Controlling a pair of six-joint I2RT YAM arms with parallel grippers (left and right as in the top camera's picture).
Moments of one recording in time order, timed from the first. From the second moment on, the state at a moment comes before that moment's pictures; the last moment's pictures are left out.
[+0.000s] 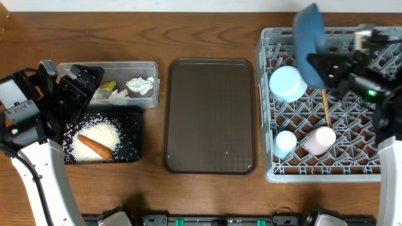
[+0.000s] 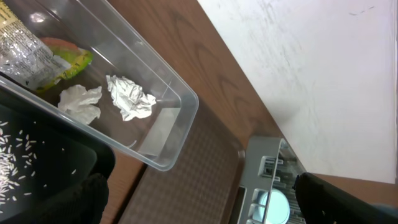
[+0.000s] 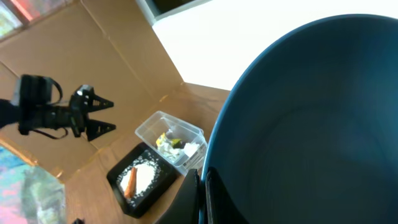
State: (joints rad) left arm 0.49 1.24 1.16 -0.74 0.69 -0.57; right arm -0.30 1.25 1.18 -0.29 -1.25 0.16
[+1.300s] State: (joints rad) left arm 0.49 1.24 1.16 -0.74 0.69 -0.57; right arm -0.58 1.62 1.18 -0.31 -1.46 0.15
